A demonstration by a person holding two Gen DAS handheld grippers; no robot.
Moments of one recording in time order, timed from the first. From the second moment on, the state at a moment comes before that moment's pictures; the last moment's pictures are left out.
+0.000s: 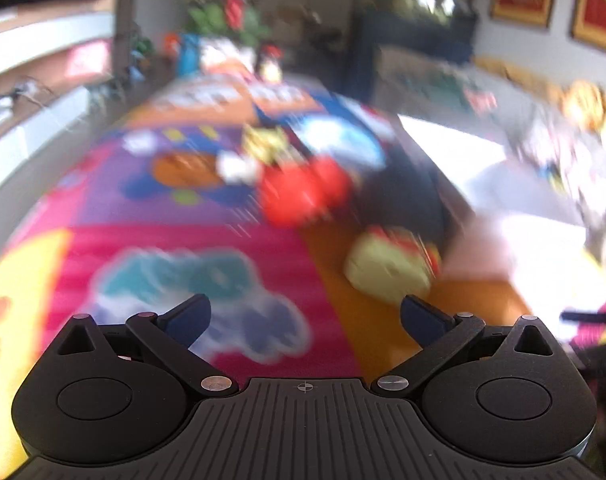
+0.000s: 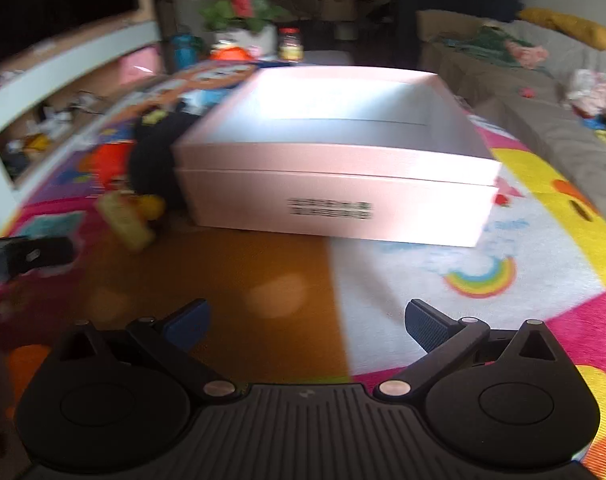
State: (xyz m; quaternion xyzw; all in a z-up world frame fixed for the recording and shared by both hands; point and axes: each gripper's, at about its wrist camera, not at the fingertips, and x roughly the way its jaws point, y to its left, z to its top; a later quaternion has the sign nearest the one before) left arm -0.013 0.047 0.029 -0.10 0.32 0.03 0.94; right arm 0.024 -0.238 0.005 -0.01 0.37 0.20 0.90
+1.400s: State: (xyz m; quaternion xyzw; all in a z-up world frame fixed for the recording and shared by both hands) left arm -0.036 -0.017 0.012 0.09 0.32 -0.06 0.94; right arm -0.004 -0.280 0.002 0.01 0.31 0.19 0.93
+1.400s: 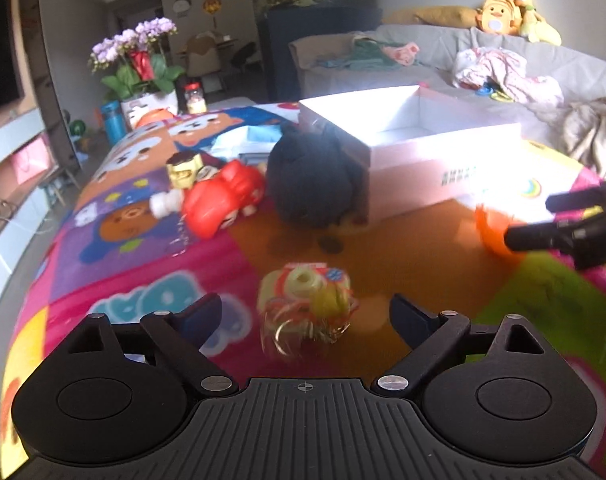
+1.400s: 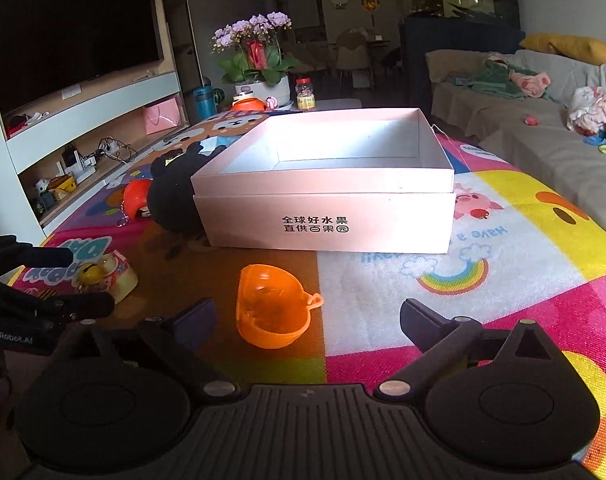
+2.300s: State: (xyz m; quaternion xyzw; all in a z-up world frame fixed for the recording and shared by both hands) left arm -0.030 -0.046 0.084 0.08 0.22 -0.11 0.97; right arm -0.032 -0.271 0.070 -0.10 0.27 0.24 0.93
